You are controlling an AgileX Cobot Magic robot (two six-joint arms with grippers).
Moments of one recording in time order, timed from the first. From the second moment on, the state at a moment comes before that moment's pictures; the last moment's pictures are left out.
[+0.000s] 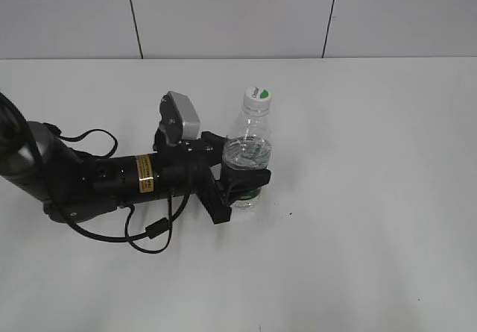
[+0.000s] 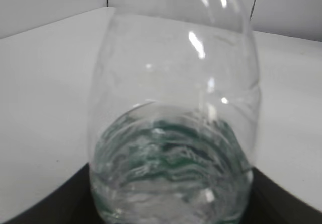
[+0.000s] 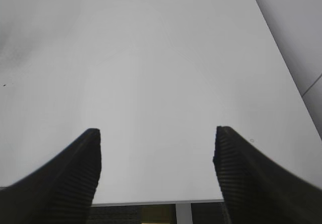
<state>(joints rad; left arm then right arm) -0.43 2.25 -0.91 0.89 -1.17 -0.32 -0.02 -0.01 -0.52 0.02 1.09 -0.20</state>
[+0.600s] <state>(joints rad) -0.43 2.31 -0.91 0.82 -1.25 -0.33 -0.02 -0.01 -0.52 0.02 1.09 -0.20</state>
